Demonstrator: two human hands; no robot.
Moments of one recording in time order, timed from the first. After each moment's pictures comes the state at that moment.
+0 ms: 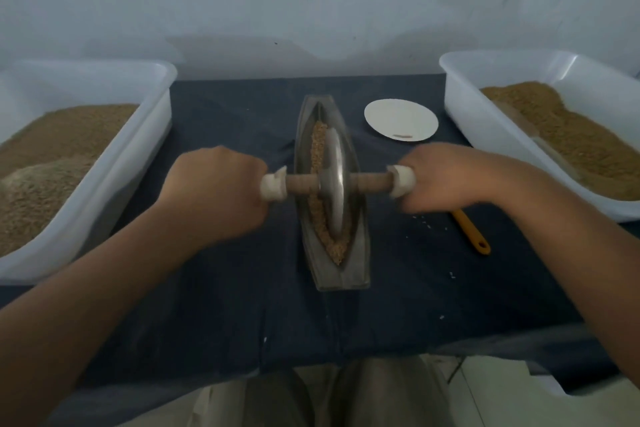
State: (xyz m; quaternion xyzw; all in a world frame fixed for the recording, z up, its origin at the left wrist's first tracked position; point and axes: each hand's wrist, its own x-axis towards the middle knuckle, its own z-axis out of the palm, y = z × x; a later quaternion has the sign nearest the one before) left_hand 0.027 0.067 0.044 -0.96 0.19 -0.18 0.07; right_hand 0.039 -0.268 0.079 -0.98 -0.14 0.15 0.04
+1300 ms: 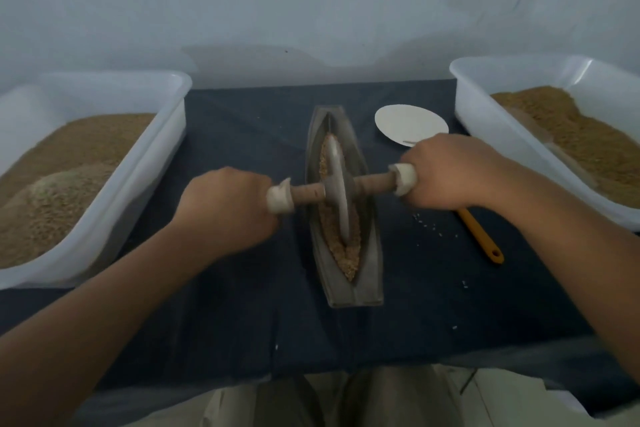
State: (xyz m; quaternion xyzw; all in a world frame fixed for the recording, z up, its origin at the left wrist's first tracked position) left_hand 0.023 0.072 0.031 -0.98 0.13 -0.12 -0.01; right_hand 0.045 -0.258 0.082 -0.99 -0.15 0.02 -0.04
